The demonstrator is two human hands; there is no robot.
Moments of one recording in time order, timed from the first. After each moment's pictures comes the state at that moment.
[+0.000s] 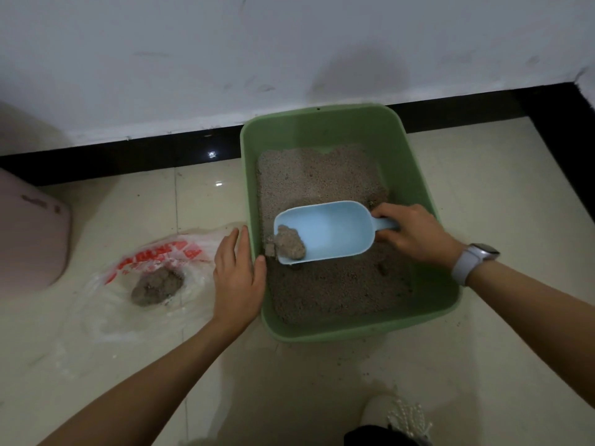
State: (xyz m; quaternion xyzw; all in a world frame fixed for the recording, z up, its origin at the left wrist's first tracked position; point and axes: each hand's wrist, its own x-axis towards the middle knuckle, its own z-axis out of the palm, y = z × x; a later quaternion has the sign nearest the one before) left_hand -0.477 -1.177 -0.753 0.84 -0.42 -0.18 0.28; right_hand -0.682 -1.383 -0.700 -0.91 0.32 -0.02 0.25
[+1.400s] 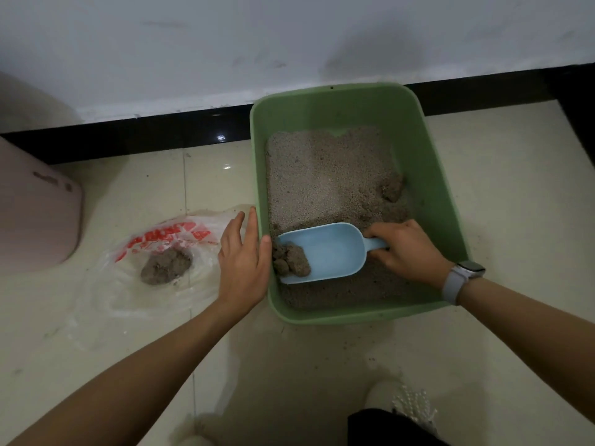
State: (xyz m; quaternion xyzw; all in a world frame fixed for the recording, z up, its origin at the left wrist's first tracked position) left_hand -0.476 -1.175 -0.751 0.85 -0.39 -0.22 0.29; right_hand -0.684 -1.341 -0.734 -0.92 0.32 0.02 0.24
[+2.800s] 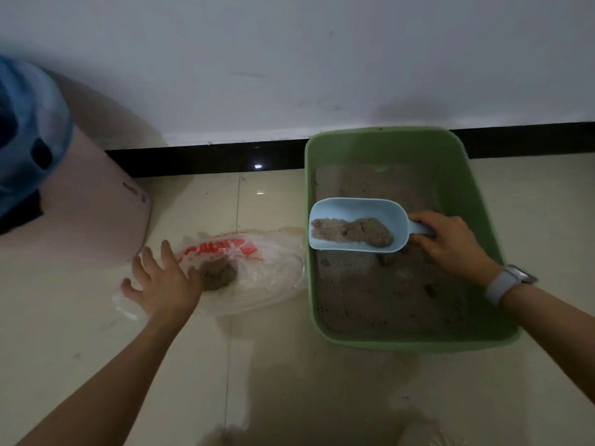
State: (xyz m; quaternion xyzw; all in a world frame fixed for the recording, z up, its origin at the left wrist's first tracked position) left_hand -0.360 -1.082 -0.737 0.98 -0.17 -0.07 0.01; right_hand -0.649 -1.371 -0.704 -0.90 0.33 -0.09 0.25
